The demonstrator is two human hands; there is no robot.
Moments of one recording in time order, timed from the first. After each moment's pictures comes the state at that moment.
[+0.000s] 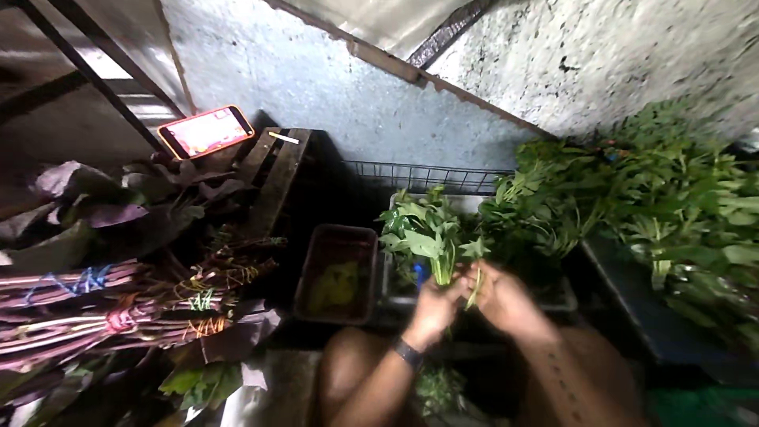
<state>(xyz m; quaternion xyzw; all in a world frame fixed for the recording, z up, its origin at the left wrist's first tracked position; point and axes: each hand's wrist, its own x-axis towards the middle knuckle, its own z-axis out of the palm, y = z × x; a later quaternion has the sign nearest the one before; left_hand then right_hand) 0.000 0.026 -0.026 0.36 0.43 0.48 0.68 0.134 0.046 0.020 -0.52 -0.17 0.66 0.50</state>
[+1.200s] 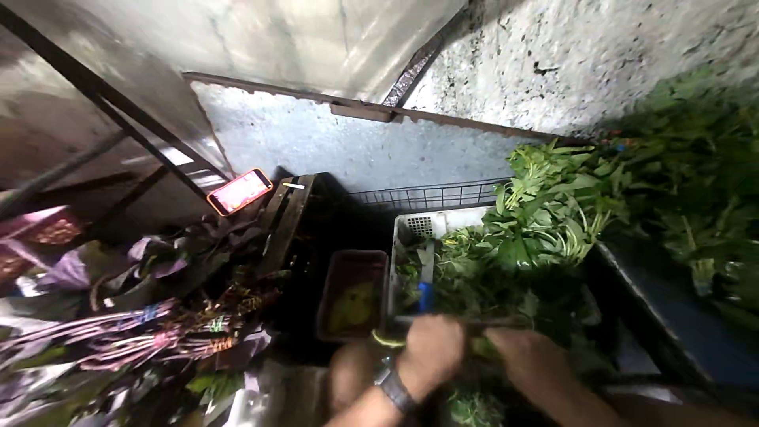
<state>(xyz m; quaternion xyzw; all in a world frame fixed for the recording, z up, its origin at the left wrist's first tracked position) 0.030 -0.008 0.061 0.81 0.56 -0.11 0.17 0.212 -0.031 -0.001 -0.51 -0.84 0.06 0.19</state>
